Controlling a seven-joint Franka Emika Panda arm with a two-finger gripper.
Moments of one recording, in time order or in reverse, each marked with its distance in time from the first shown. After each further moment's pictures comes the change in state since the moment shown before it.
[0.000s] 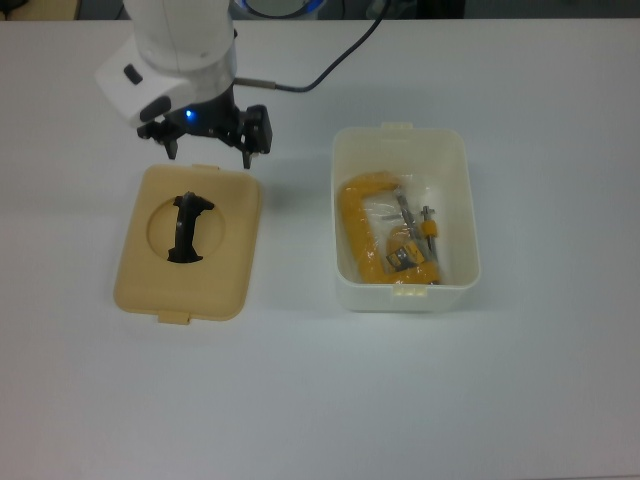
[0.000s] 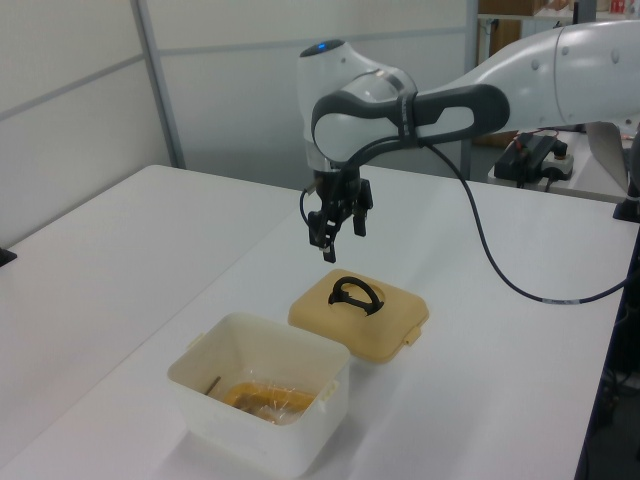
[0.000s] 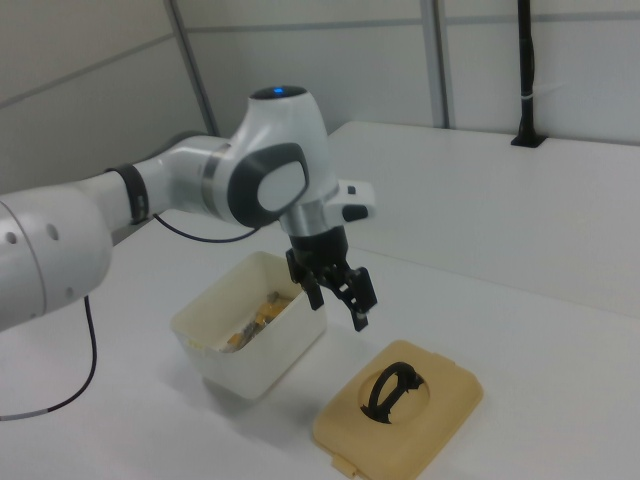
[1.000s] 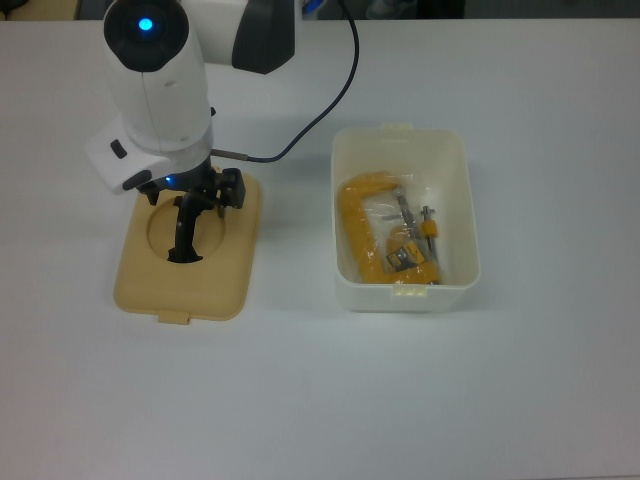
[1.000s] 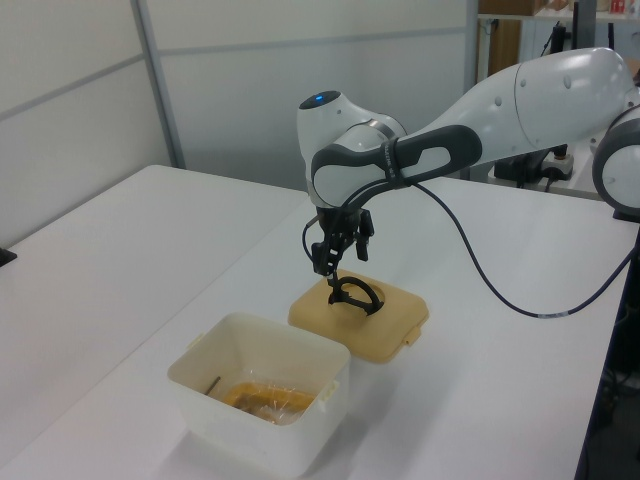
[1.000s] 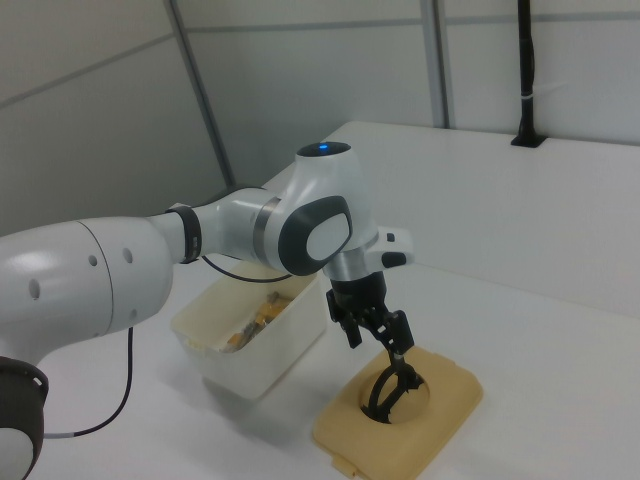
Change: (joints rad) arm -0.028 0.124 -0.013 -0.020 -0.066 0.125 0.034
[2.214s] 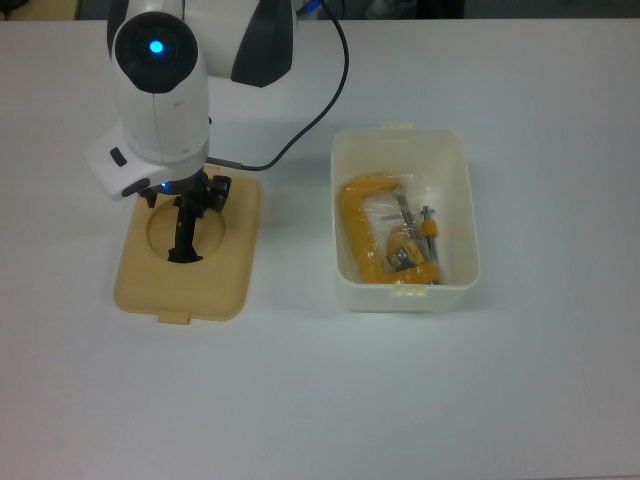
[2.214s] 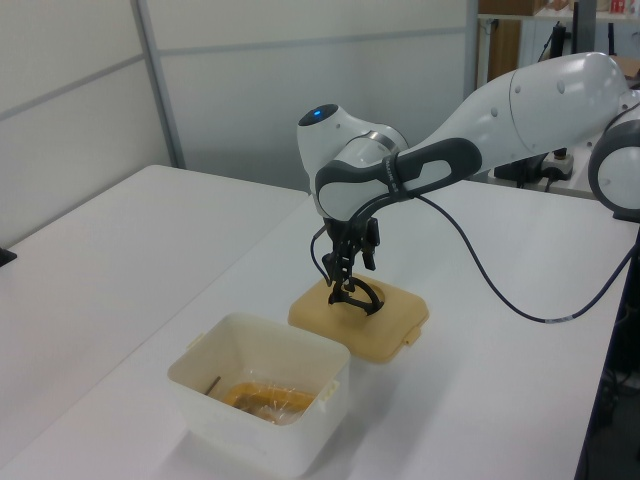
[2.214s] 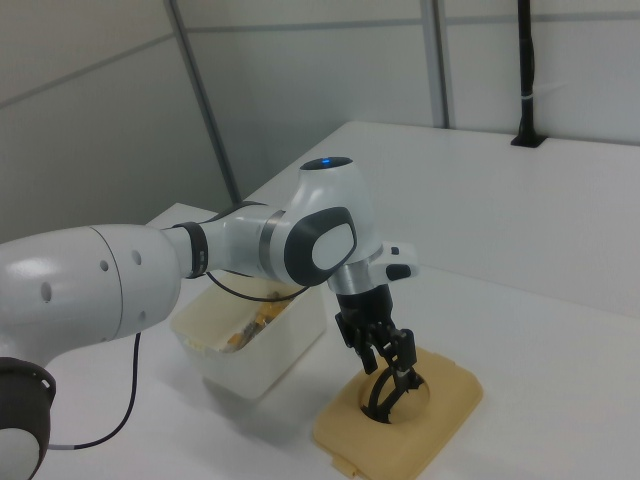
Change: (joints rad) arm 0.002 0.015 -0.005 -0.024 -0.084 0.001 0.028
